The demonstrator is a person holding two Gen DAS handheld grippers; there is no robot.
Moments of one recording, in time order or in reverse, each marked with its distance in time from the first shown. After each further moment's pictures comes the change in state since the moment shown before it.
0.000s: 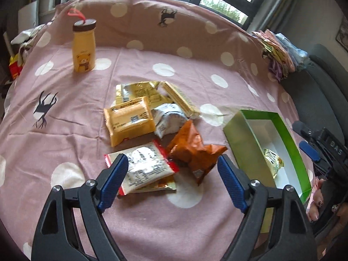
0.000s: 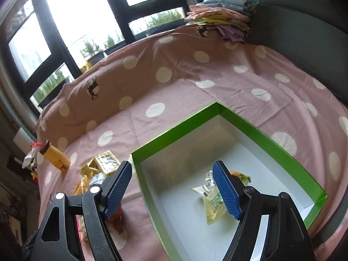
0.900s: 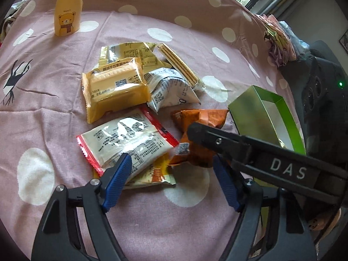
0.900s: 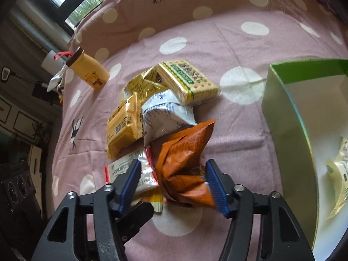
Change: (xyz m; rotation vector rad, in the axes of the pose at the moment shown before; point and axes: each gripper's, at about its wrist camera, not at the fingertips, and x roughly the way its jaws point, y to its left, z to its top) left arm 0.044 0.011 -0.014 -0.018 0.152 -0.130; right arm 0.116 0.110 -0.064 -0.216 0.514 0.295
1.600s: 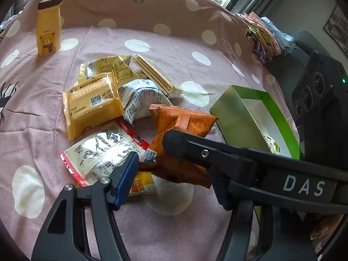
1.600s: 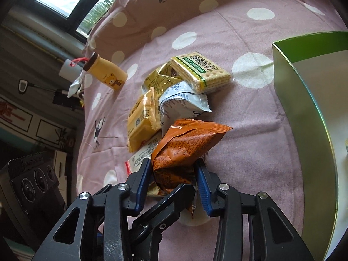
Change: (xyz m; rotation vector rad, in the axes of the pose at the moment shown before) left arm 0.000 -0.025 0.004 0.099 -0.068 -0.032; right arm -0.009 -0.004 -0.010 0.049 -0.022 0.165
